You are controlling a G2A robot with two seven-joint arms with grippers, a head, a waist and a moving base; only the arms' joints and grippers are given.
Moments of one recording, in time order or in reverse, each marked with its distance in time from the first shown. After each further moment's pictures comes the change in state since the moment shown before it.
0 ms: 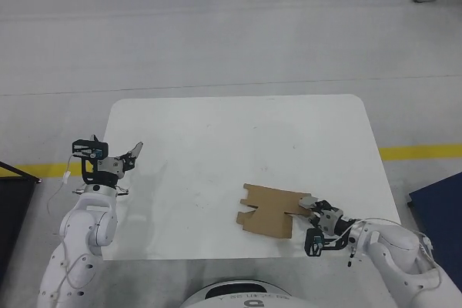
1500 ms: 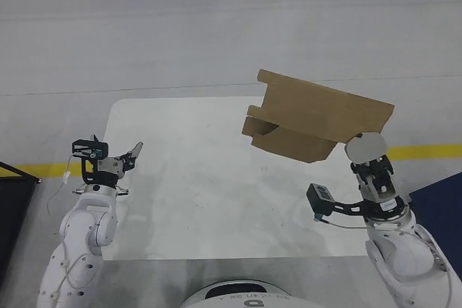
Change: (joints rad) left arm 0.000 0.000 0.000 0.000 0.000 0.000 0.000; right arm 0.002 -0.055 0.047 -0.360 -0.627 1.092 0.549
